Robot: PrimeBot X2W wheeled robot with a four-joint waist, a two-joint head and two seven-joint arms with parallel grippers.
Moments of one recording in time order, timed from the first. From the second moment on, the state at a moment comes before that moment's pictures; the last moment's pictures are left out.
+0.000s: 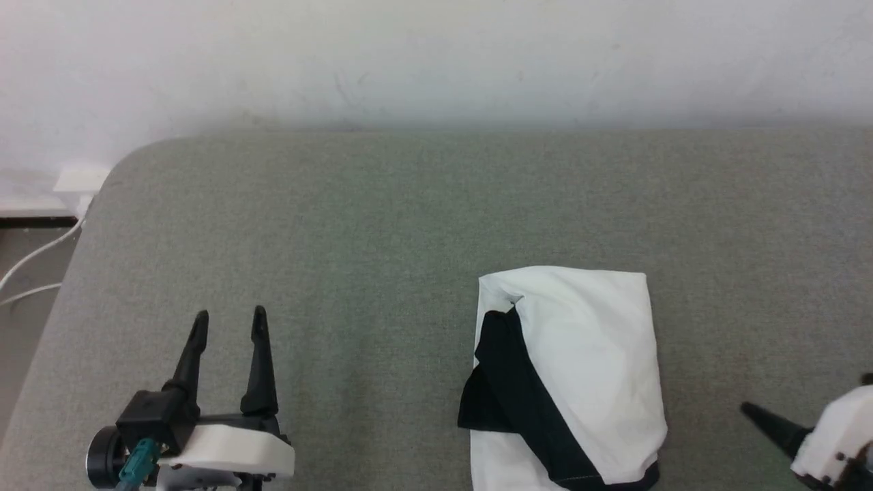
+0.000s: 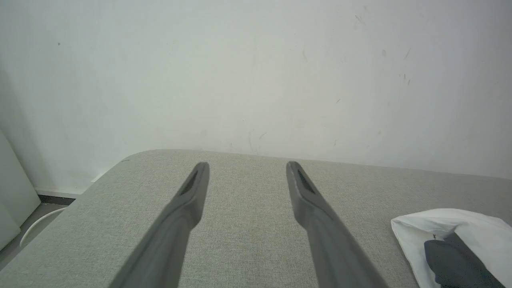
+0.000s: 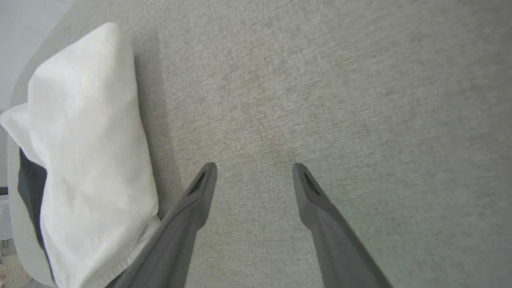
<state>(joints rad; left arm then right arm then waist) 0.04 0.18 -0.09 0.00 -0.28 0.10 -0.26 -0.01 -0.14 -0.38 0.13 0.58 0.13 0.82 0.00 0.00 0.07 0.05</state>
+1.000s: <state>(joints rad) 0.01 0.14 -0.07 0.02 -0.24 0.08 -0.26 -0.22 -0.17 -0.01 0.37 0.73 0.13 0.74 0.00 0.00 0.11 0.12</state>
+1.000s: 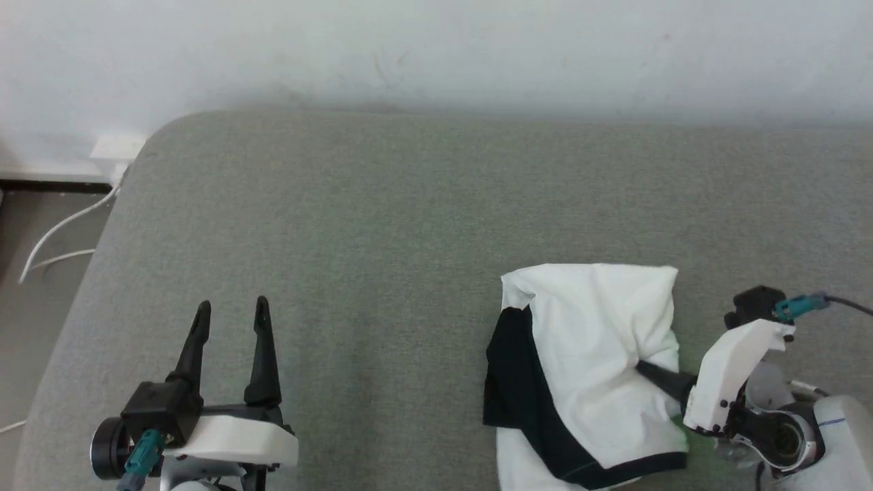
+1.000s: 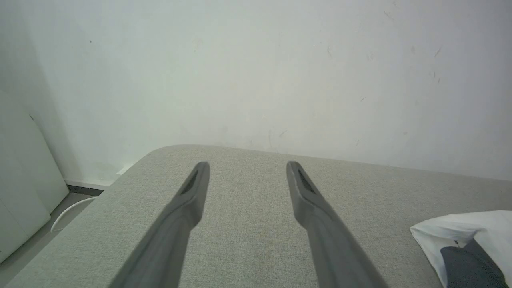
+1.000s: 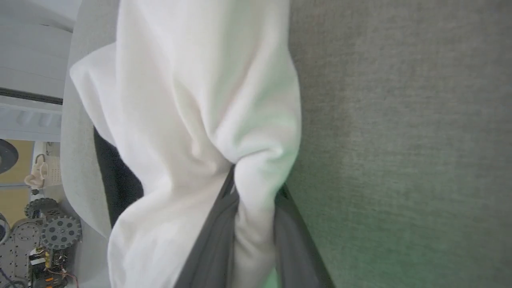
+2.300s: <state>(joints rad) -0.20 0.22 -0.13 -0.13 -0.14 0.01 -0.19 -0.65 -0.41 -0.03 0.75 0.19 0.13 0.18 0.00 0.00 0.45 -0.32</state>
